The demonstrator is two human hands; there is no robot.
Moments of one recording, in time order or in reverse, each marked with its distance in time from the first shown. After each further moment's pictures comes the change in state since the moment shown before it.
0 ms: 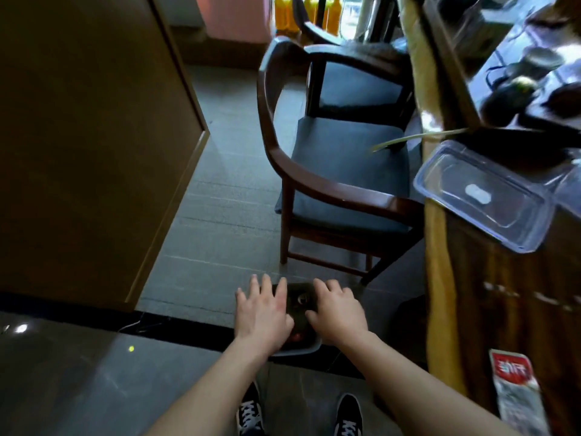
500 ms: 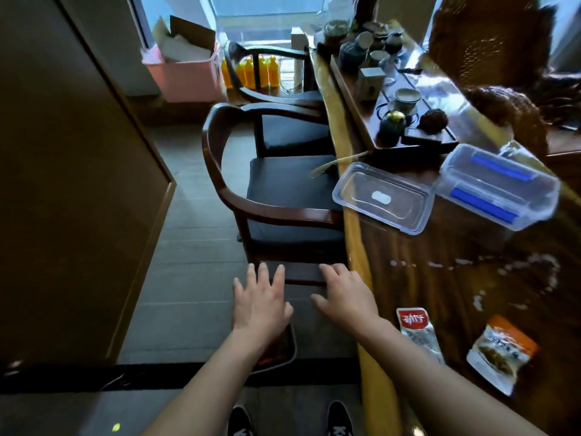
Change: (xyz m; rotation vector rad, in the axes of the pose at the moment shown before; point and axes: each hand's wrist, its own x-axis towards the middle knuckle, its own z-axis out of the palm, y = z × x) left_hand -0.065 0.085 -0.092 0.062 0.166 0.150; right_hand -0.104 0.054 -0.113 0.060 0.256 0.077
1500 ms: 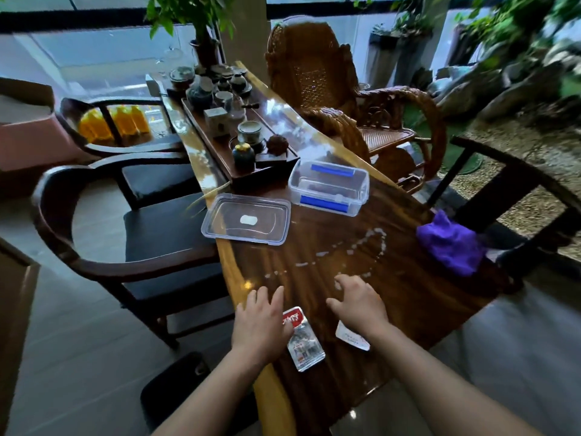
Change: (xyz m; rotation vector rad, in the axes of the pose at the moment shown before) left_hand -0.013 0.211 -0.025 -0.094 0.036 0.447; right_hand -0.114 0.204 -0.098 0.129 0.181 0.550
